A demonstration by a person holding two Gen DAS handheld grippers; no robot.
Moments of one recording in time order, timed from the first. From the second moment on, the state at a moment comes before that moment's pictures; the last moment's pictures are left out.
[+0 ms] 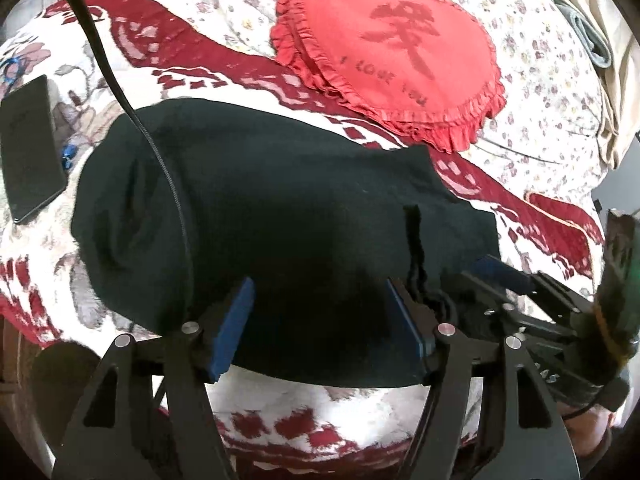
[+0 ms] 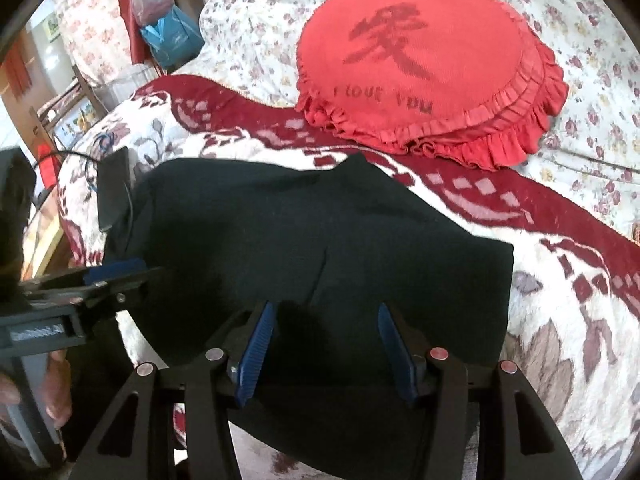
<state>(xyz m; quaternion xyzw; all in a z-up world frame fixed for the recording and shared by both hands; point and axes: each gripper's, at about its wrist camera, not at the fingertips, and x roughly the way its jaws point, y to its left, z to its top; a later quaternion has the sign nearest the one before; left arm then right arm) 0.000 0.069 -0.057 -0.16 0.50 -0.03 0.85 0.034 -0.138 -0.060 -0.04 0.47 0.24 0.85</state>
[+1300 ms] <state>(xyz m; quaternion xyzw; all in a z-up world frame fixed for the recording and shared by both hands) -0.036 0.166 -0.055 -0.21 0.45 0.09 0.86 0.071 -0.018 -0.046 -0.09 0.45 0.32 0.83</state>
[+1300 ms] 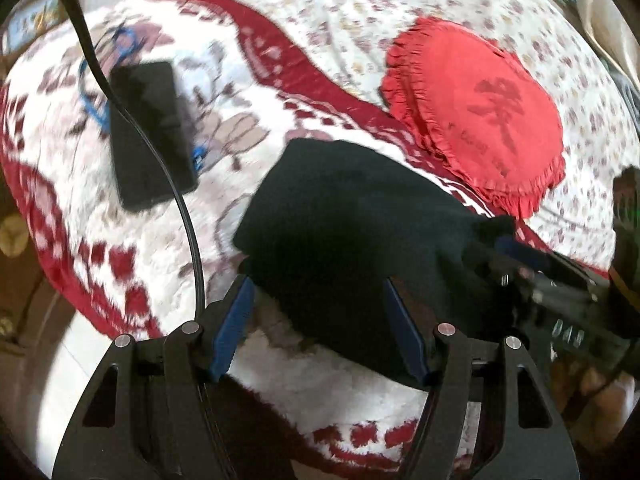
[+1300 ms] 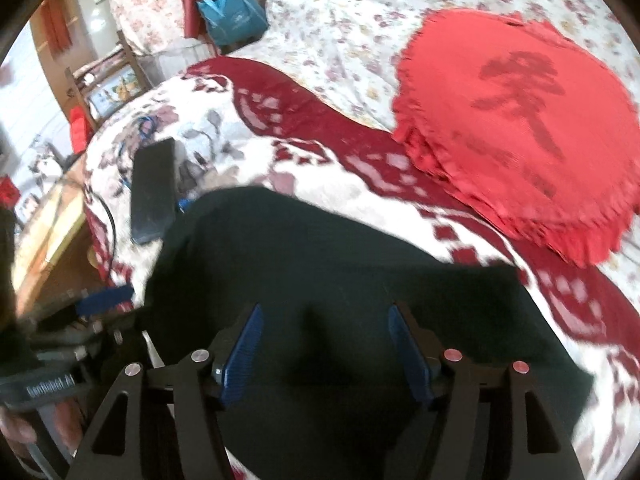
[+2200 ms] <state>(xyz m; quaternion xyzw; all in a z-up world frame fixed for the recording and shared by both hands) -0.025 0.173 -0.054 -0.30 0.40 0.05 0.86 0.156 0.056 -0.066 0.03 0.46 0.45 0.76</state>
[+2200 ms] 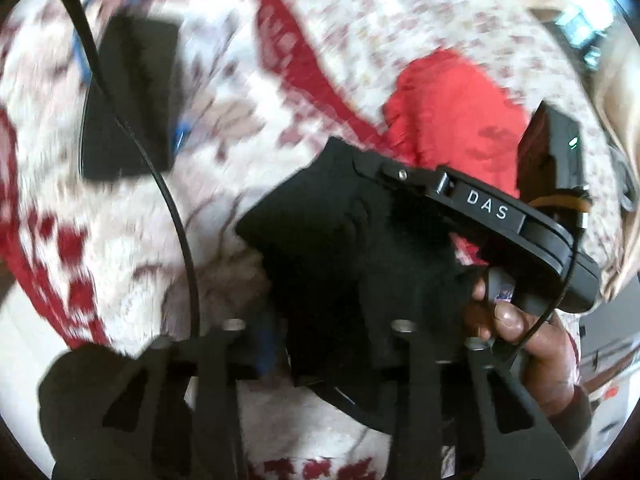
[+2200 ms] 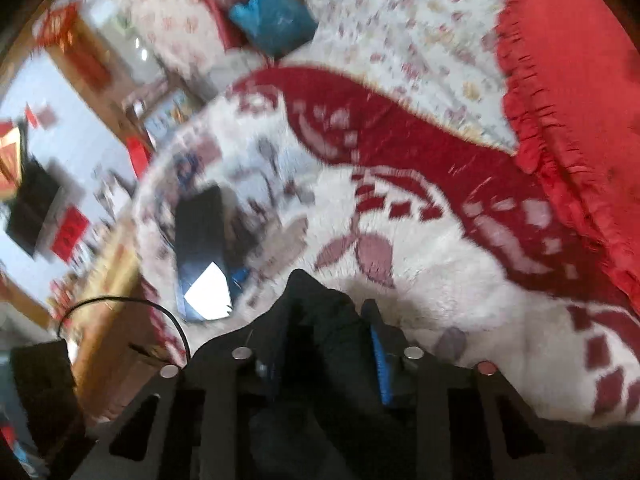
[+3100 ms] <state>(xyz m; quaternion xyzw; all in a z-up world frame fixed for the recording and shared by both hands) -0.036 -0.019 0.023 -0.05 0.37 -0.28 0.88 0.049 -0.268 -0.043 0.26 0.42 0.26 0.83</state>
